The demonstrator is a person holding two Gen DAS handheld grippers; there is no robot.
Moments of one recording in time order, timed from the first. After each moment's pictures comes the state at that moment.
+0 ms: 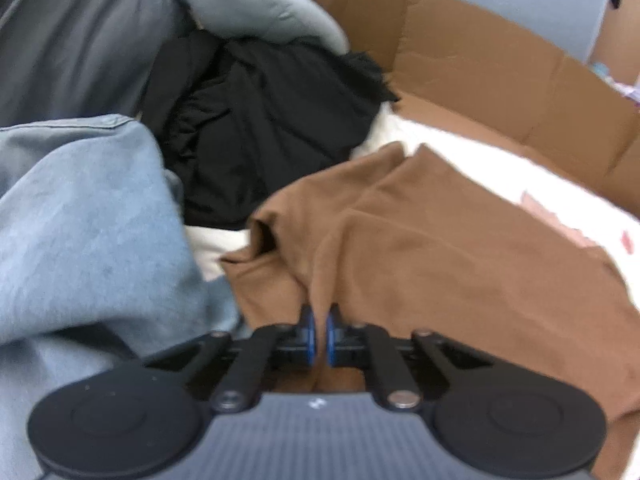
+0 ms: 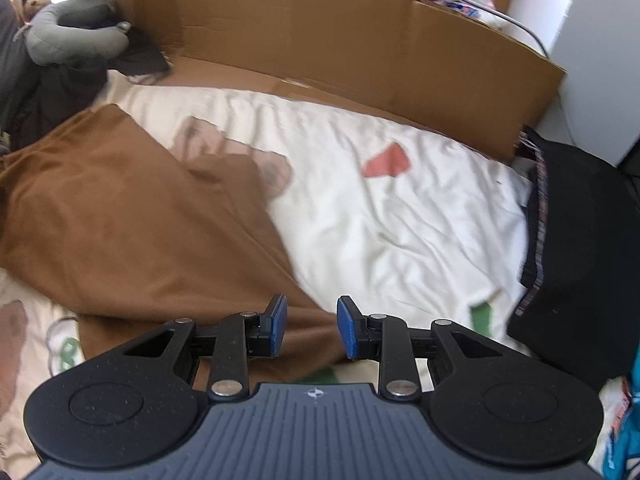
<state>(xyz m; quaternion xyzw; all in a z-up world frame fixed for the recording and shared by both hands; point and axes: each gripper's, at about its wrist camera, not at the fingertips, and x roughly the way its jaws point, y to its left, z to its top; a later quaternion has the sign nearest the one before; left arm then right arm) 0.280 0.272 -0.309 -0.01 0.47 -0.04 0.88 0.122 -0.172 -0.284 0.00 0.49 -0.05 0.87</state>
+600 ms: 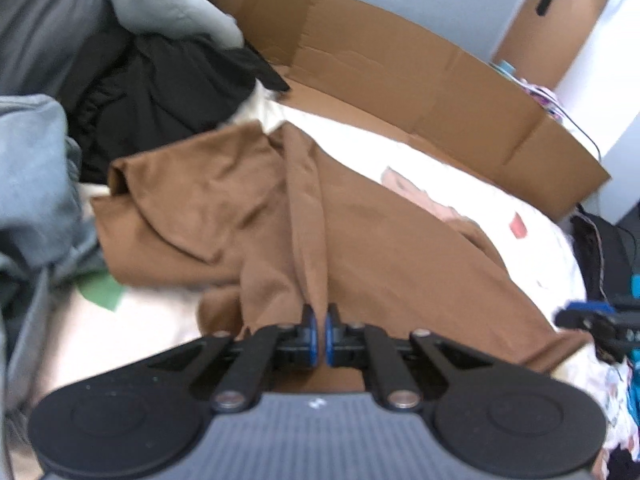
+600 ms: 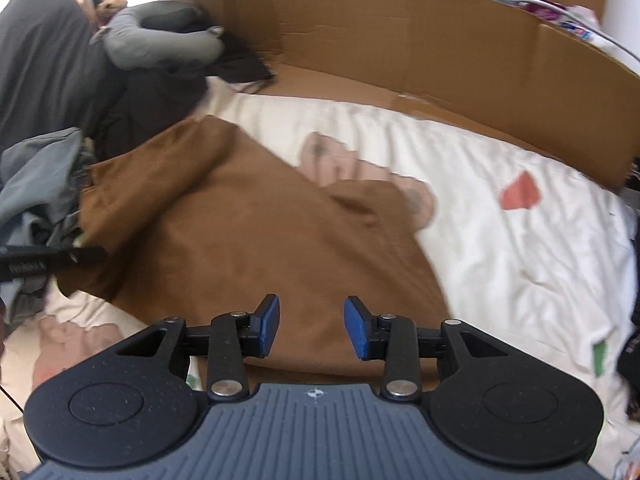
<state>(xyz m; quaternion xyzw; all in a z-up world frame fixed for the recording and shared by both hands) 0.214 0.195 -0.287 -0.08 0.48 -0.13 0.87 0.158 -0.094 -0.281 0.04 0.48 0.07 0.87</state>
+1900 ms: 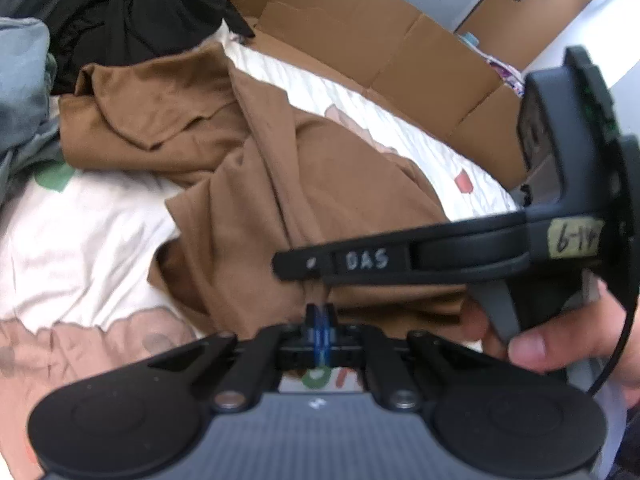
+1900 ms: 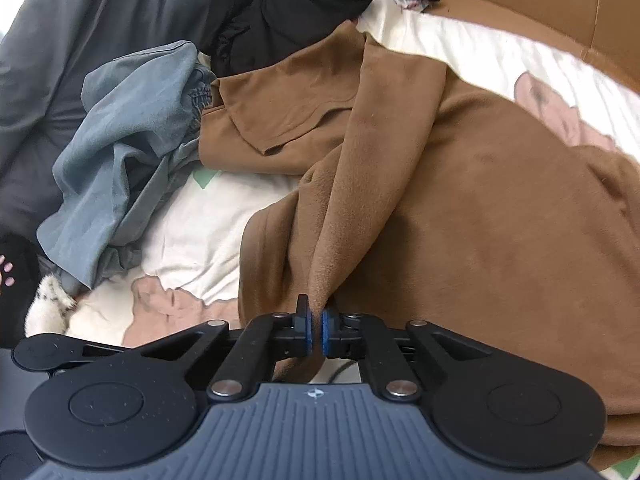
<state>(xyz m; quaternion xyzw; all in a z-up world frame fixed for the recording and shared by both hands) 0.157 0.171 -0.294 -0.13 0.52 -0.16 0.83 0.198 0.039 -0.328 0.06 0.56 0.23 0.79</state>
